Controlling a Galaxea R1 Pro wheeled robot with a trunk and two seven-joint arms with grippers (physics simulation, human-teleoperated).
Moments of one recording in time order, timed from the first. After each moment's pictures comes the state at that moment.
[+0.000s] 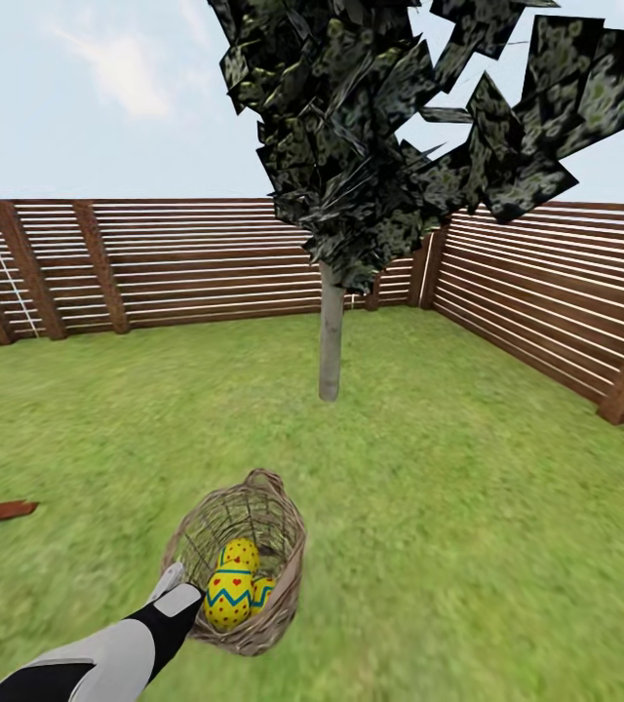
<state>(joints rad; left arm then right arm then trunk) -0.74 -0.05 0.05 -0.03 1.06 -0.17 0.38 -0.30 0.00 0.02 0.04 0.03 -0.12 -0.24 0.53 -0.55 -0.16</state>
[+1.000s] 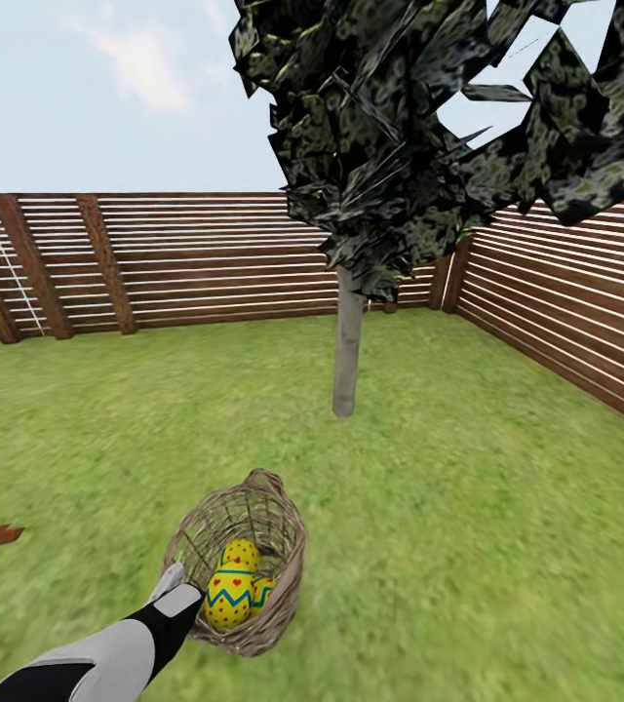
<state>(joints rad) -0.74 -0.05 0.05 -0.03 1.06 -0.17 0.38 -0.30 0.01 0.02 0.04 0.03 -0.12 -0.24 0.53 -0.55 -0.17</state>
